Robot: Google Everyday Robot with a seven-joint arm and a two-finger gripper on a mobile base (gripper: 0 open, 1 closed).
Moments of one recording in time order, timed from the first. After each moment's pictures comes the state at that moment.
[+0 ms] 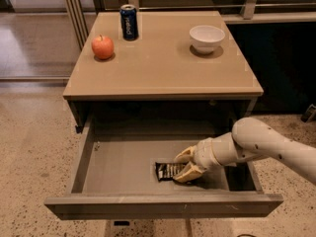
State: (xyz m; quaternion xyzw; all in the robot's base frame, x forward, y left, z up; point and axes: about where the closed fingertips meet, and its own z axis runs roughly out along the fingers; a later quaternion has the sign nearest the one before) arm 0.496 -0.078 0.589 -0.63 0.67 0.24 0.31
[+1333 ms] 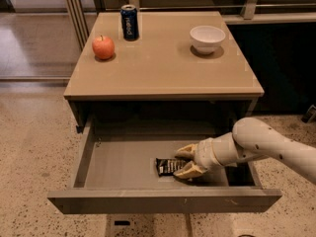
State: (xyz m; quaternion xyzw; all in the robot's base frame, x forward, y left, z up) arm 0.496 -0.078 0.593 -0.63 0.67 0.24 0.31
